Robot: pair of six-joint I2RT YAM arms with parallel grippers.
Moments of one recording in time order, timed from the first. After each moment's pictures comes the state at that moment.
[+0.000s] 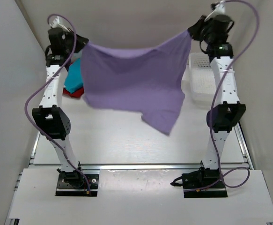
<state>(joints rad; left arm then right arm) 0.03 1.96 2.04 -0.27 0.26 -0.68 0.02 2.12 2.42 -0.42 -0.28 0.29</state>
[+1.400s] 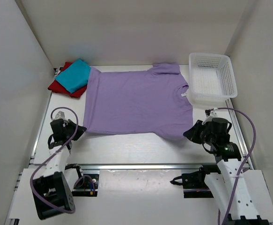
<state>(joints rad) 0.27 0.96 0.30 0.00 0.33 -0.63 0.01 0.59 0.53 -0.64 -0.40 0.42</state>
